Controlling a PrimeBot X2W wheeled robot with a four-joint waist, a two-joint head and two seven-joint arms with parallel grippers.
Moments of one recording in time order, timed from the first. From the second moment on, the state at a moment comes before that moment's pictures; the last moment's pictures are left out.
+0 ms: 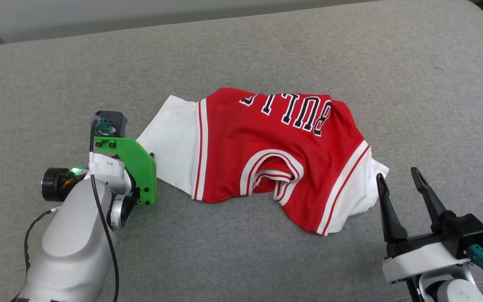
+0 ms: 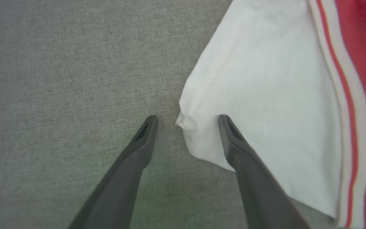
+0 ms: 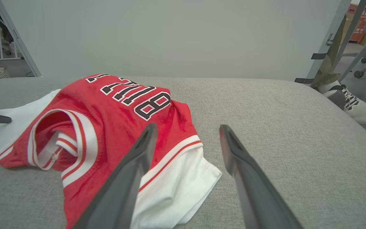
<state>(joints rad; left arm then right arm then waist) -0.57 0.29 -0.34 0.52 -0.41 0.10 0.48 -0.01 -0.09 0.05 -0.03 0.08 0.13 -0.23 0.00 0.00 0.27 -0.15</state>
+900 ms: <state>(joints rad) -0.37 0.37 -0.17 0.49 -0.54 0.16 0.32 0.03 -0.10 0.04 0.02 0.07 0.13 -0.24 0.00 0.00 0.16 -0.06</state>
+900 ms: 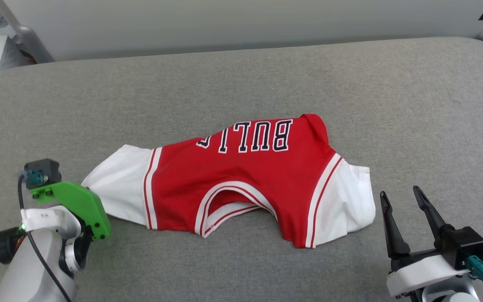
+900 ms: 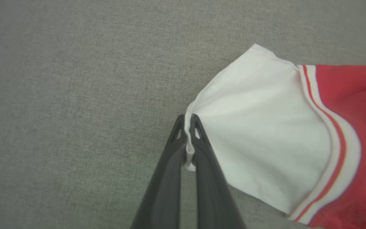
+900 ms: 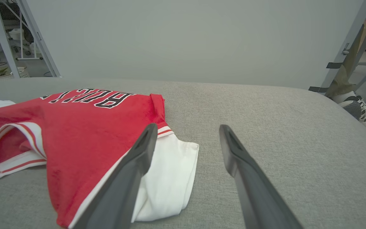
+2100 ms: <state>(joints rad) -0.19 0.25 -0.28 0.23 -0.42 -0.05 -0.25 0.01 -0.29 -0.01 -0.09 0.23 0.13 0.56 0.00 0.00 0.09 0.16</state>
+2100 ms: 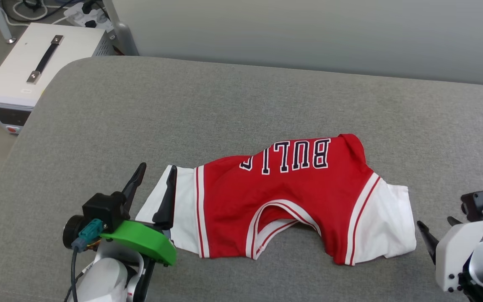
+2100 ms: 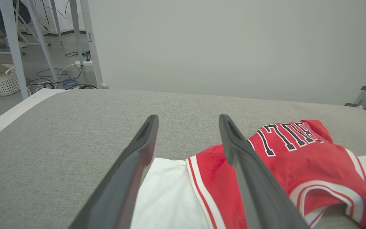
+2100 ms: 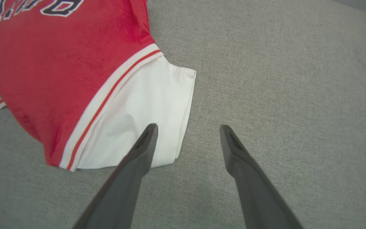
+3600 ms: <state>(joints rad) -0.24 0.19 -0.27 0.30 -0.36 -0.10 -0.26 -0.16 -0.54 -0.12 0.13 0.35 0.13 0.83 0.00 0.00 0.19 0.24</state>
